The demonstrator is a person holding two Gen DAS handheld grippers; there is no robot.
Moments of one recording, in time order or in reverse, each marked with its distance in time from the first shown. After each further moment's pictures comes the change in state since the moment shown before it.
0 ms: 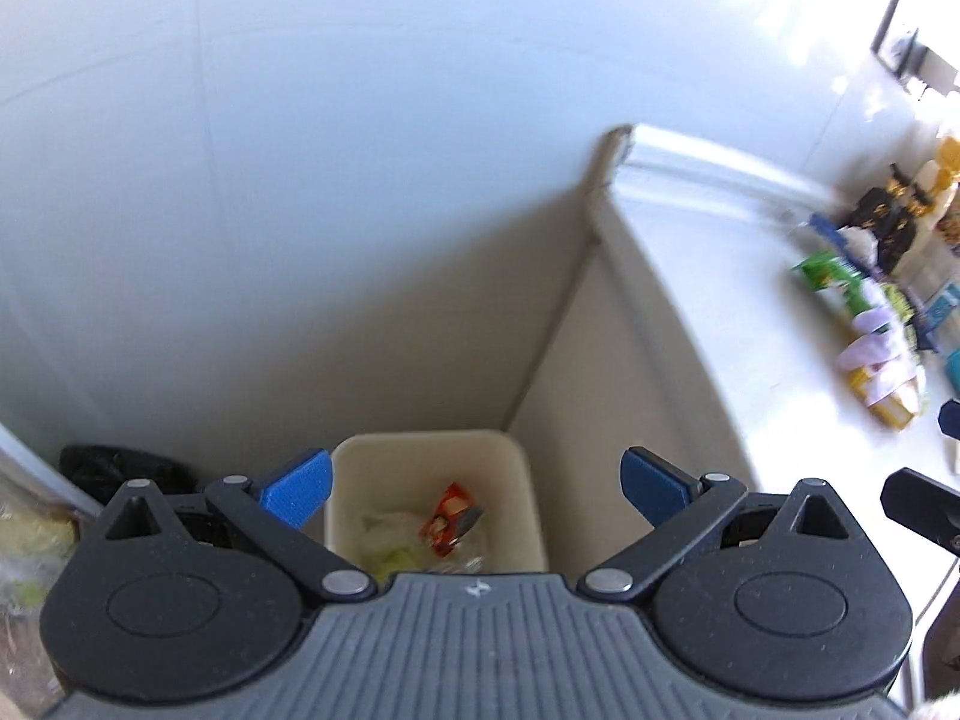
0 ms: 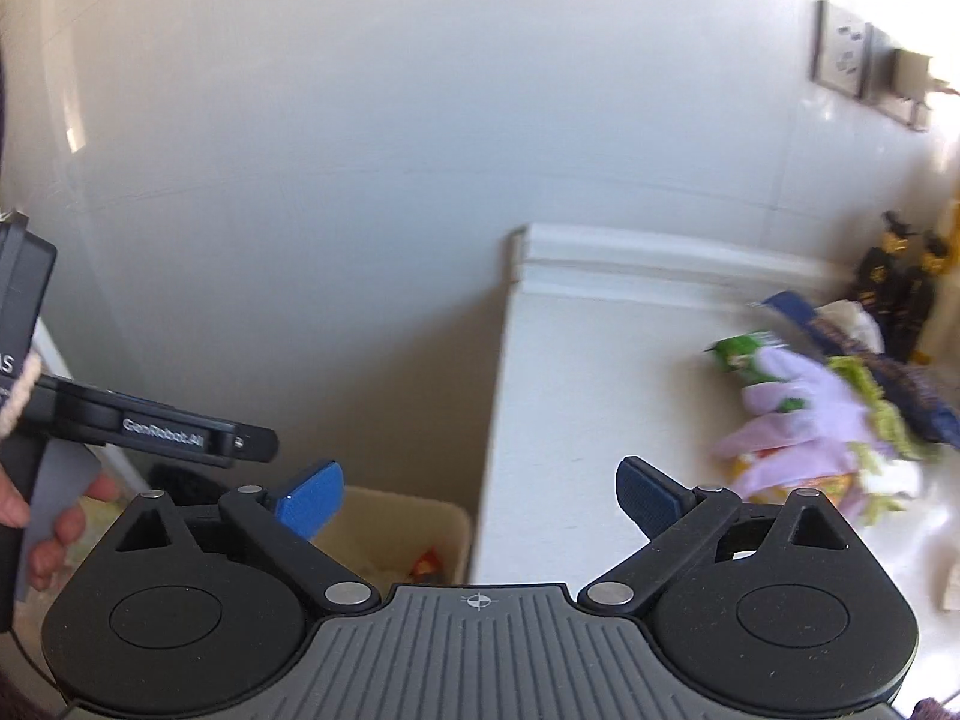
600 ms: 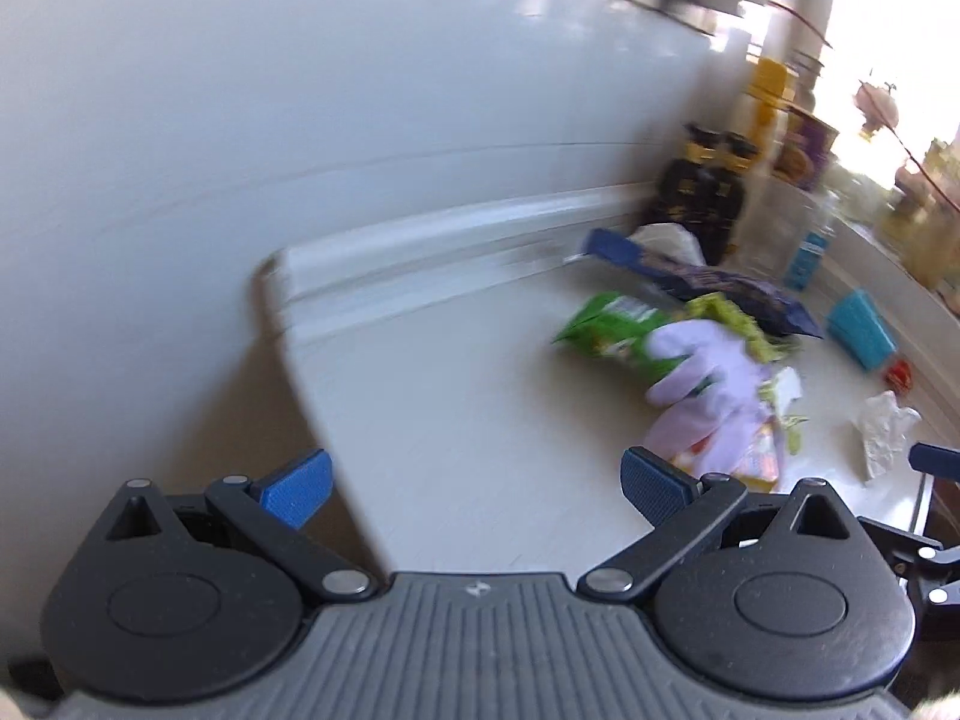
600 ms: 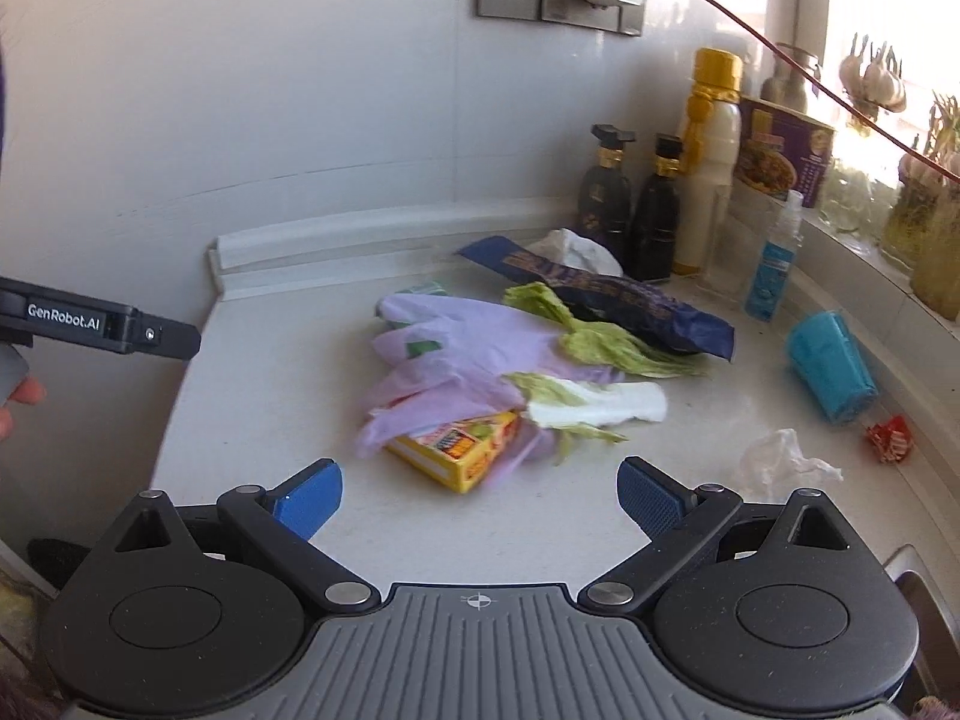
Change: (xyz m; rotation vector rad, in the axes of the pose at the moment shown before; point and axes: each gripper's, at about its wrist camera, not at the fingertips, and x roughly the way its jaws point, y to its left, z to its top) left arm 0.044 -0.170 0.071 0.372 -0.096 -0.223; right arm -0.010 -0.159 -0.051 0.208 0.002 -0.287
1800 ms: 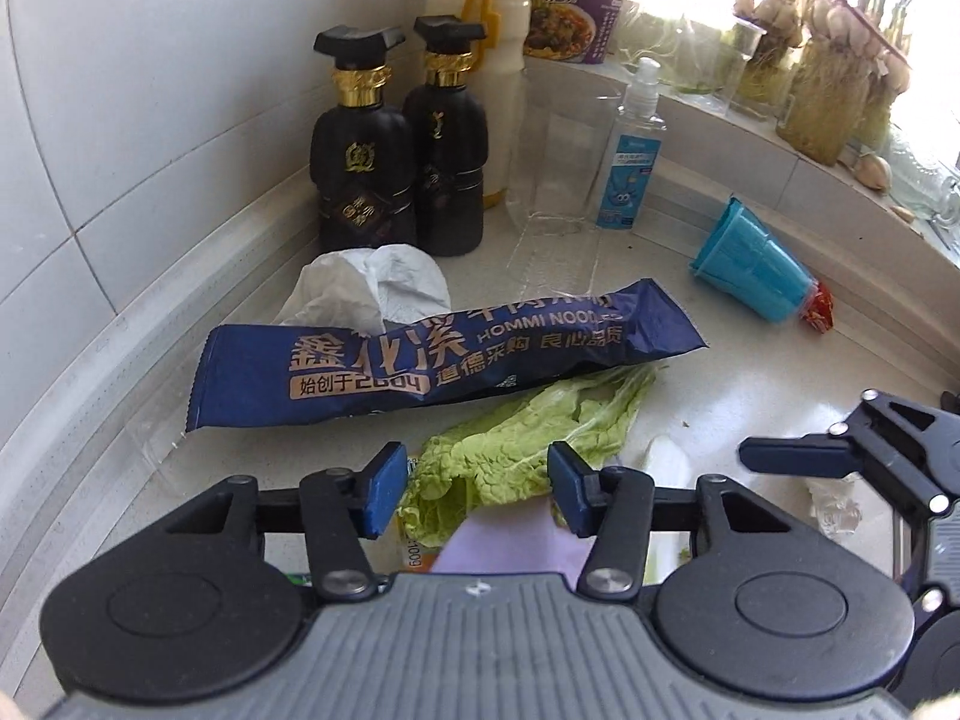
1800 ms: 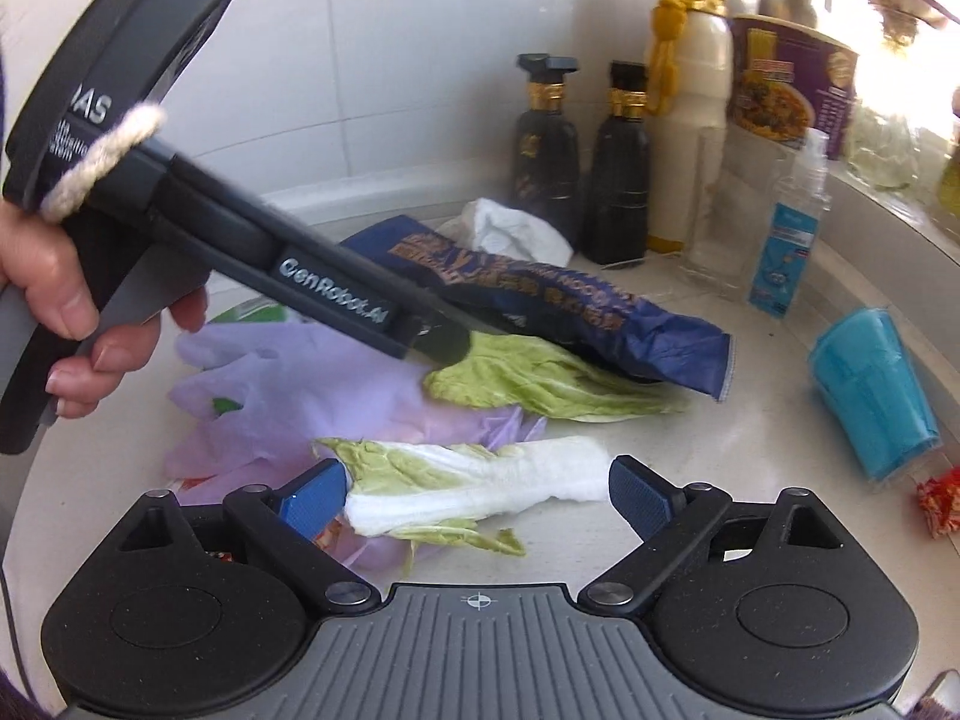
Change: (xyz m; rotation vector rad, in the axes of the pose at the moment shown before) left arm 0.160 -0.134 0.084 0.371 0.167 -0.317; right arm 0.104 -0.086 0.016 0.040 0.048 0.033
